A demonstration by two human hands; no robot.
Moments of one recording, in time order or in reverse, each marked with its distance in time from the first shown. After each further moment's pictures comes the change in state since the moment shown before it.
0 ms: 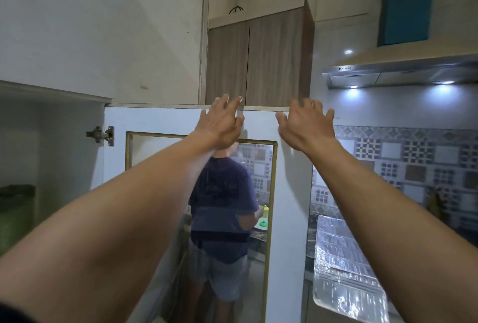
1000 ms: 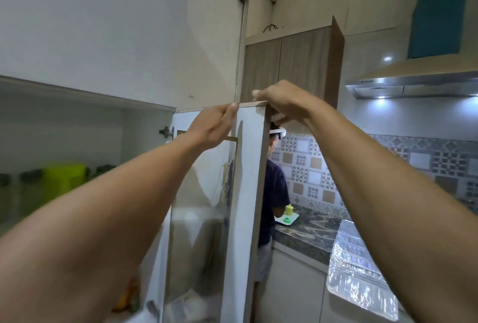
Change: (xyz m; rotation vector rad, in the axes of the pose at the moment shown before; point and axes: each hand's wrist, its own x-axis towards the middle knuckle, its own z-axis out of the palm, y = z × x) left_hand -0.165 0.053 -0.163 -0.283 0.127 -0.116; right_hand -0.112 -0.064 -0.190 0.791 -0.421 -0.196
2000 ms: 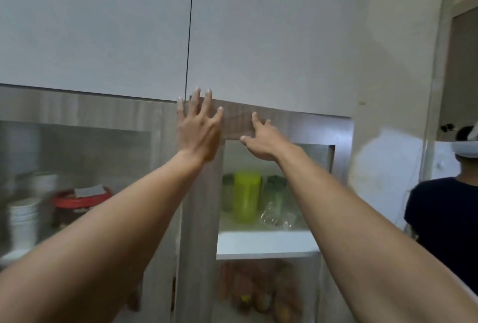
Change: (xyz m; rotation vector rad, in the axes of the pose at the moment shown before) left_hand -0.116 -0.187 -0.268 1.555 0.332 -0.273; right_hand 0.106 -0.194 0.339 0.032 -0.331 -0.476
